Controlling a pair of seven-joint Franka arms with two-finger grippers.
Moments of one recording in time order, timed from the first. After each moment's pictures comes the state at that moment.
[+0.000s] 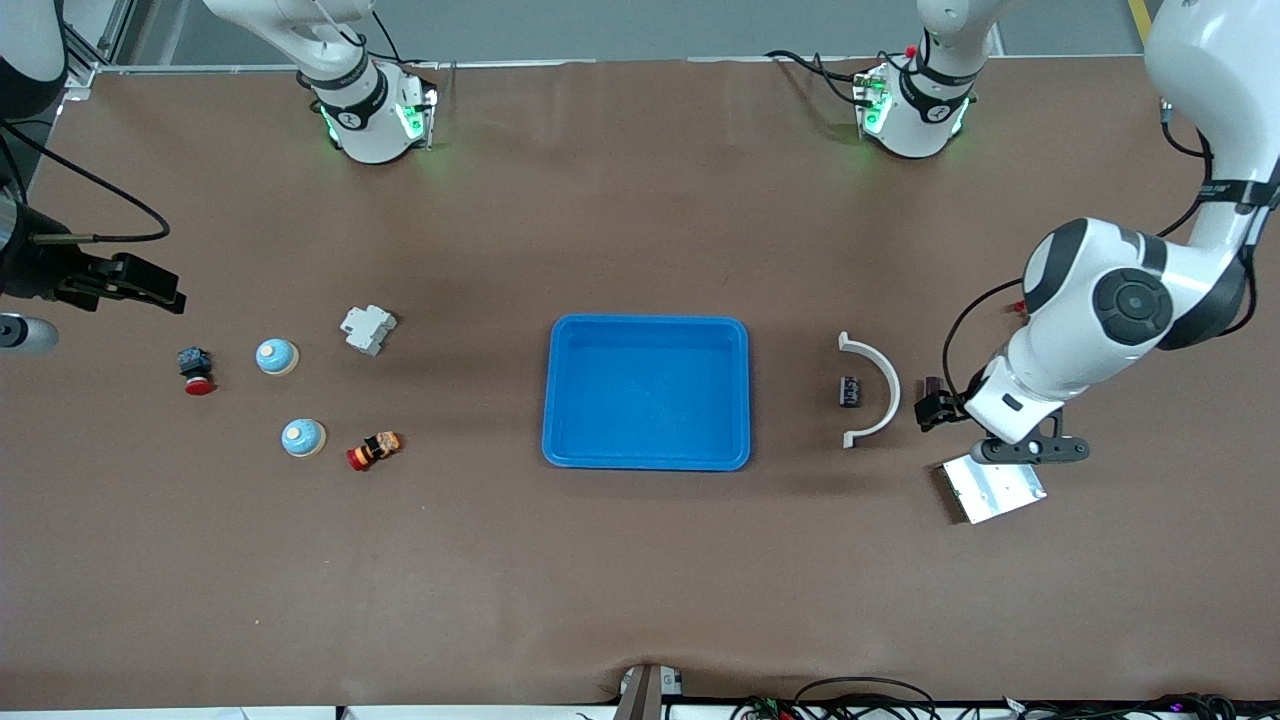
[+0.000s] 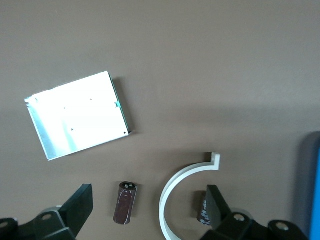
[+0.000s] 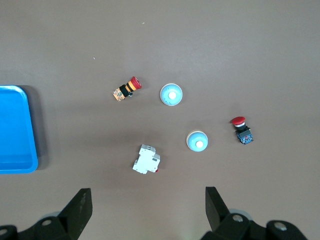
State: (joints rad) left arm 0.58 0.48 -0.83 -1.80 0.39 2.19 -0.42; right arm 0.01 0.13 -0.01 -1.43 0.00 1.48 0.05
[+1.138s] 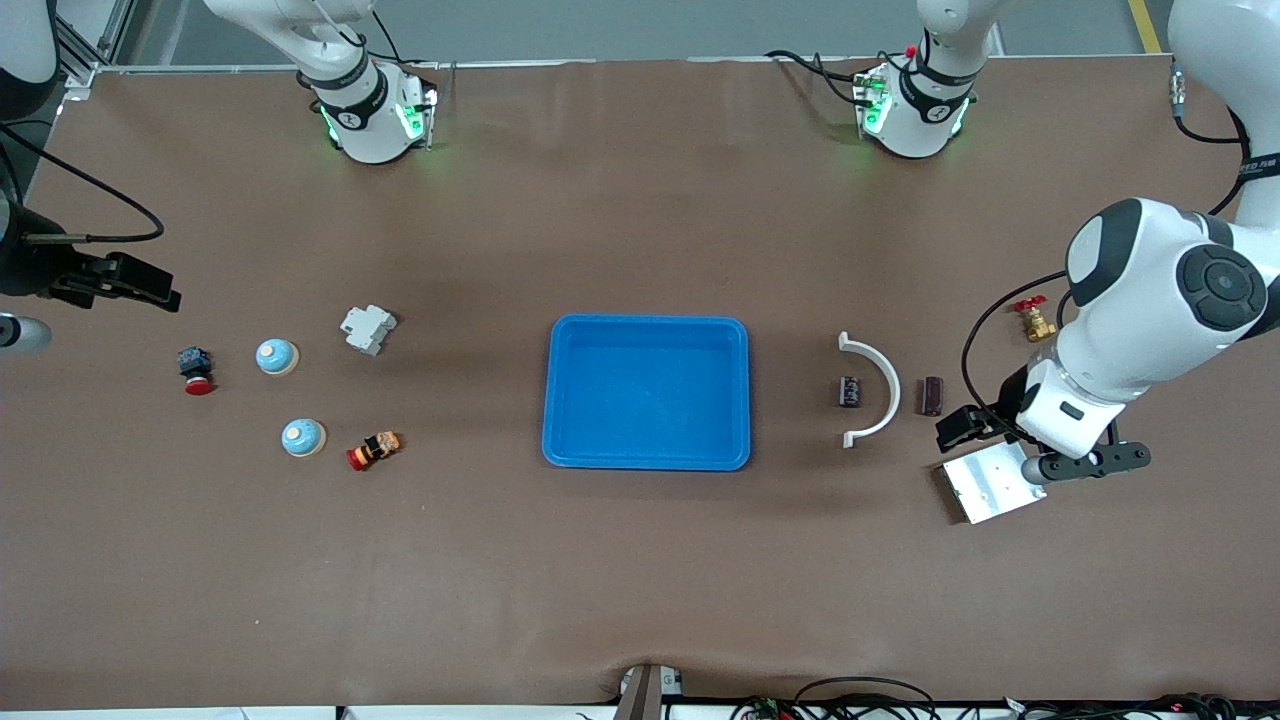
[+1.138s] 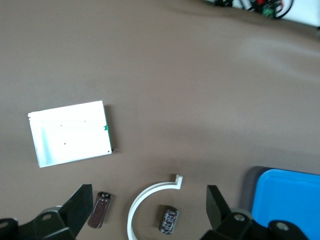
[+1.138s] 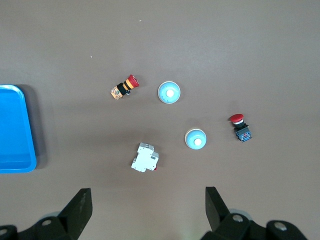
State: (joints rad) left arm 0.57 0.46 -0.86 -1.67 0.32 2.16 -0.49; right arm 0.00 0.13 -0.01 -1.43 0.00 1.48 0.05
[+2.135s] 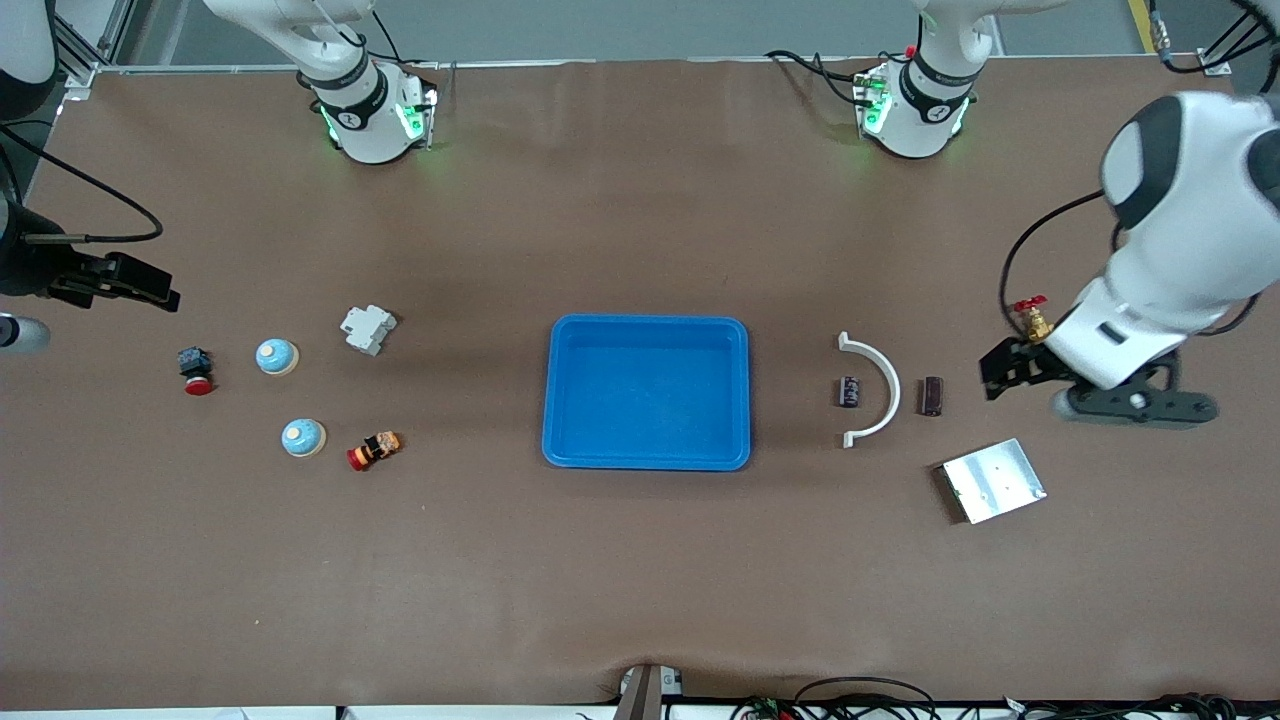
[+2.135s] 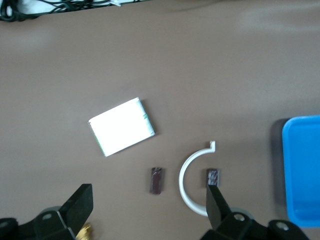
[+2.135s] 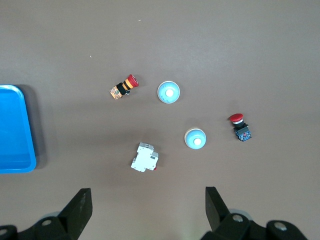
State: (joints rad) left arm -0.01 0.15 -0.13 -1.66 0.05 1.95 -0.03; right arm 0.00 0.13 -0.01 -1.43 0.00 1.48 0.05
